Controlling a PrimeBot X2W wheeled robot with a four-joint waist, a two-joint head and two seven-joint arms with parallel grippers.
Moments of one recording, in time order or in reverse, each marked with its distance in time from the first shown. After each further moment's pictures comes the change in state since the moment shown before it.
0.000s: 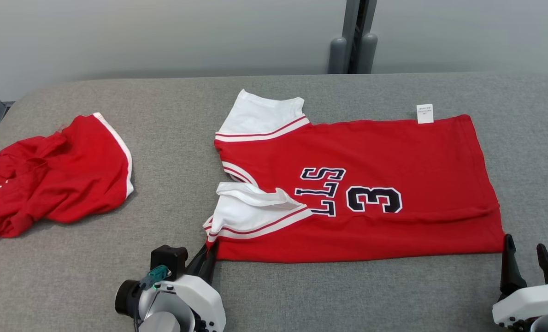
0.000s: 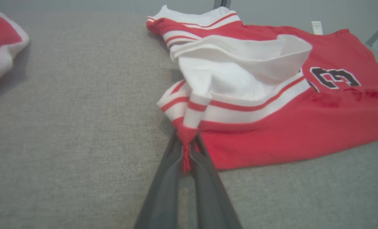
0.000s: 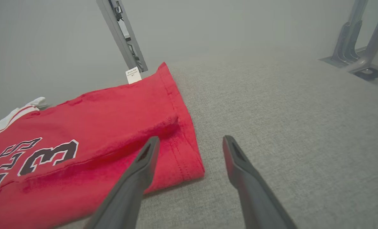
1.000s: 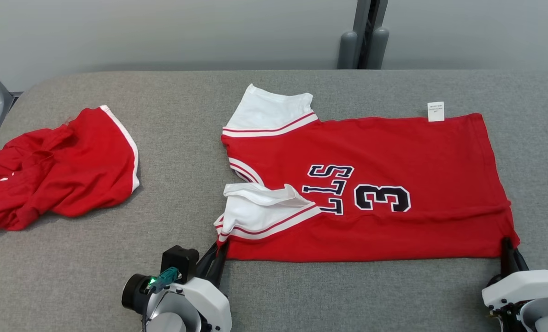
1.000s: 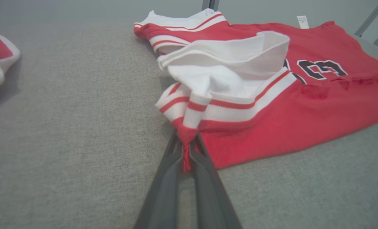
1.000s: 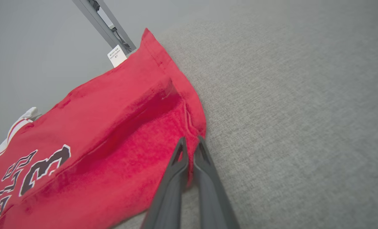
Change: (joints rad) left arm 0.026 0.000 -0.004 -0.077 0.096 -0.025 0.001; right arm -0.158 -0.030 0.105 0.304 0.313 0.000 -0.002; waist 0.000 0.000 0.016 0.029
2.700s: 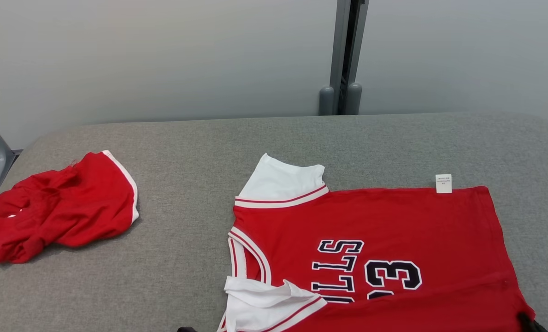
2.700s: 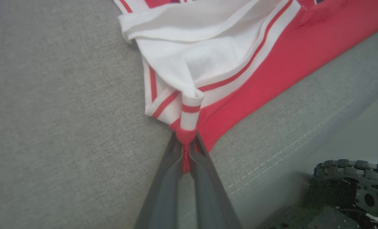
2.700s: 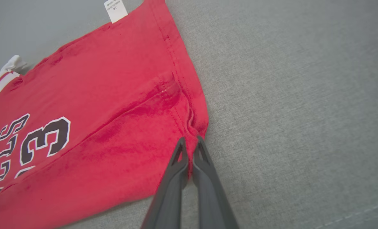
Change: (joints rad) left arm 0.305 0.161 -0.123 -0.266 -0.006 -0.042 0.317; right arm 0.300 -0.198 0.137 -0.214 0.137 0.000 0.298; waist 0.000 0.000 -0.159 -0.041
